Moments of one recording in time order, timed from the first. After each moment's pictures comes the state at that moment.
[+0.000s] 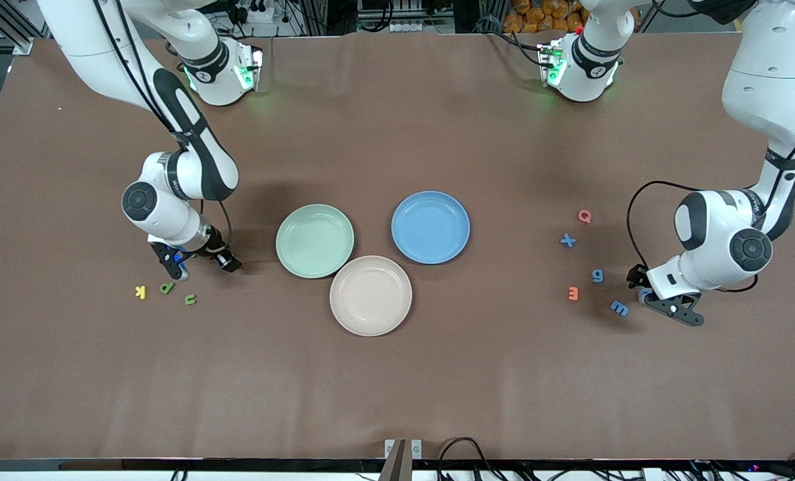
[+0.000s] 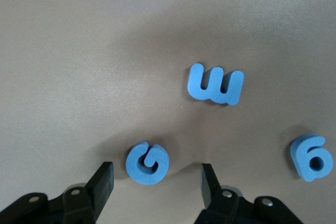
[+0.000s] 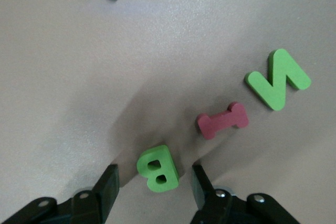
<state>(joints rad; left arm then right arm) 0.21 0.63 -0.12 -1.86 0.15 2.47 0.46 0.22 0.44 -0.07 -2.25 0.23 2.68 0.82</state>
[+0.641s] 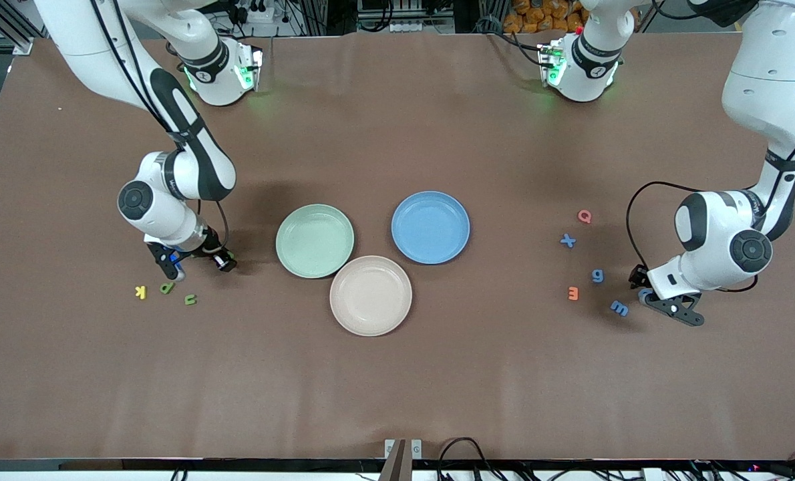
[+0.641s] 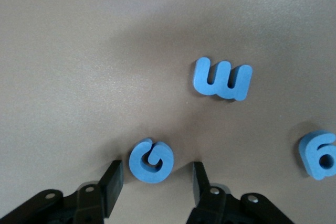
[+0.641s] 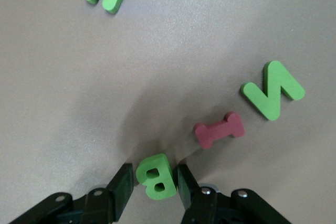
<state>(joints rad) 0.21 0.63 -0.12 -1.86 0.15 2.47 0.46 0.21 0.43 -0.07 -2.25 0.23 2.69 0.81</state>
